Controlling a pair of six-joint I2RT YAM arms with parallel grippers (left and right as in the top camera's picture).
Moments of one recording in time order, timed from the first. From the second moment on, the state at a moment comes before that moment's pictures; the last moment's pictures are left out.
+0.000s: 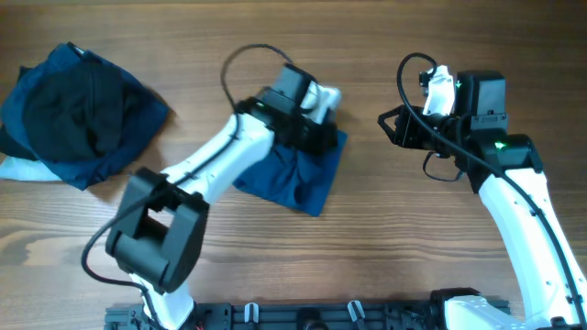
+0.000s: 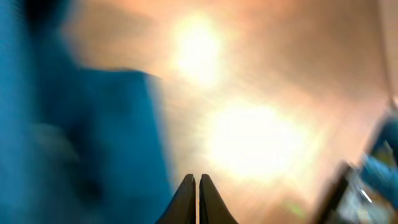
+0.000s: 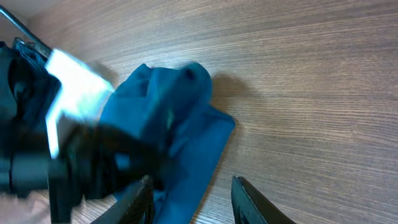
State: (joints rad) left arm -0.56 1.90 1.34 -0.51 0.57 -0.23; right arm 0.07 1.31 1.06 -0.64 -0.44 0.26
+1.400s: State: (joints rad) left arm -0.54 1.65 1.28 -0.83 0.40 -0.21; right arm 0.07 1.31 1.06 -0.67 -0.44 0.28
